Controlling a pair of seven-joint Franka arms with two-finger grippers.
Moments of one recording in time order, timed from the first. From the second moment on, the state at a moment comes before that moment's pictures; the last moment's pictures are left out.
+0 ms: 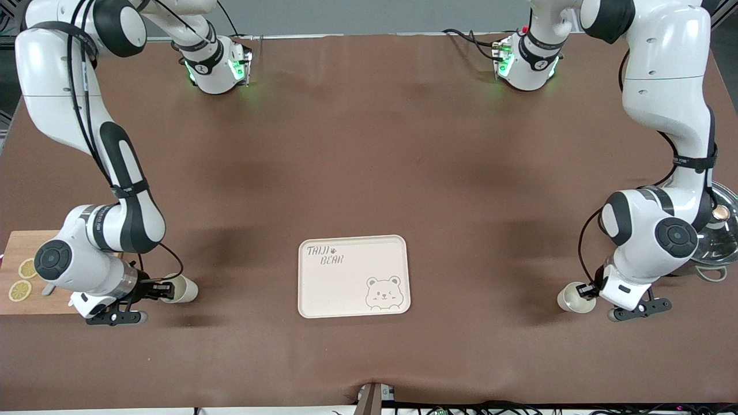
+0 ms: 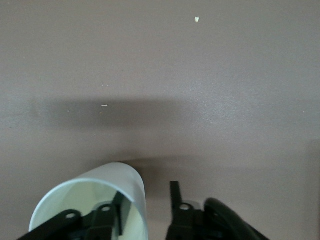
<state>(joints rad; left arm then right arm) -0.06 0.72 0.11 -1.55 -0.02 2.47 -0.18 -0.09 0.81 0.05 -1.42 -0.02 2.30 -0.07</state>
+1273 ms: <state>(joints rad) -0.12 0.58 0.11 -1.32 -0.02 2.03 -0.29 -0.01 0.80 0.07 -1.28 -0.02 2.06 0.14</state>
